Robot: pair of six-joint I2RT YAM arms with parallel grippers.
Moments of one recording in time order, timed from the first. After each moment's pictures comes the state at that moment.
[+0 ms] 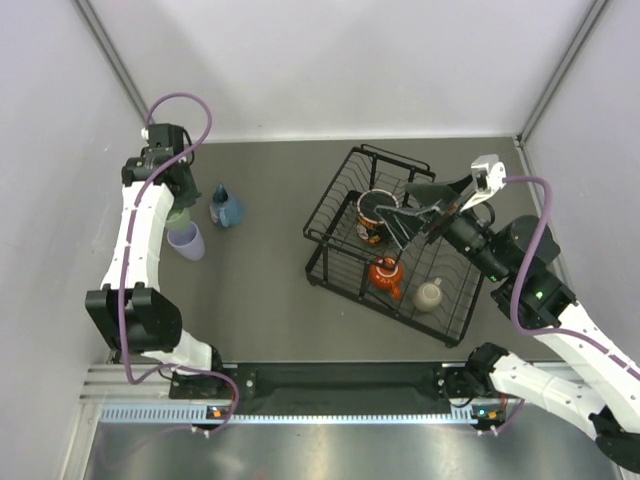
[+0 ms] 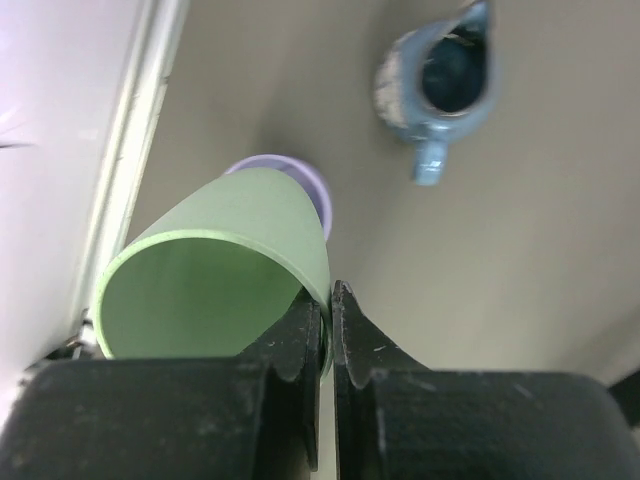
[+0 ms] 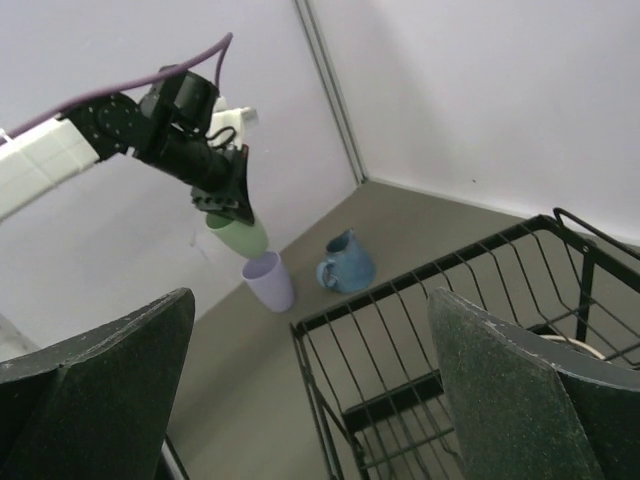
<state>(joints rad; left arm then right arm) 0.04 1.52 1.61 -1.03 -0.25 -0.26 0.73 0.75 0.98 0.02 -0.07 0.35</state>
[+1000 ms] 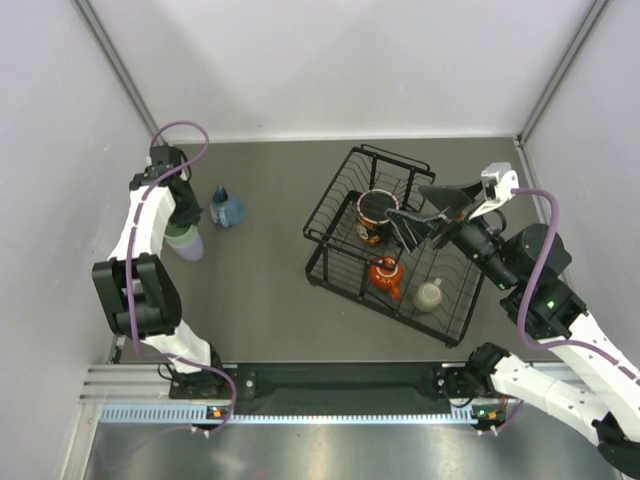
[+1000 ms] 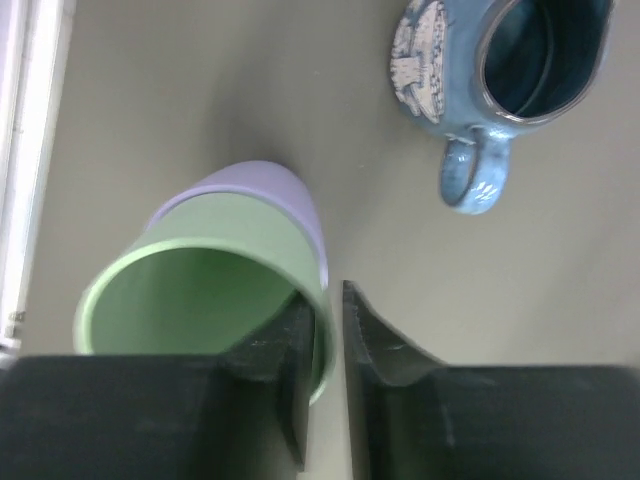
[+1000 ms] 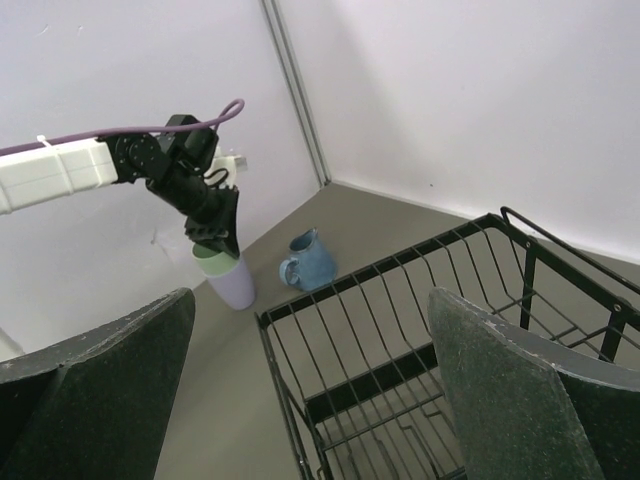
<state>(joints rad) 0.16 1.64 1.41 -0.84 -0.11 -0.26 0.73 0.69 0.97 -0.05 -0.01 0.26</state>
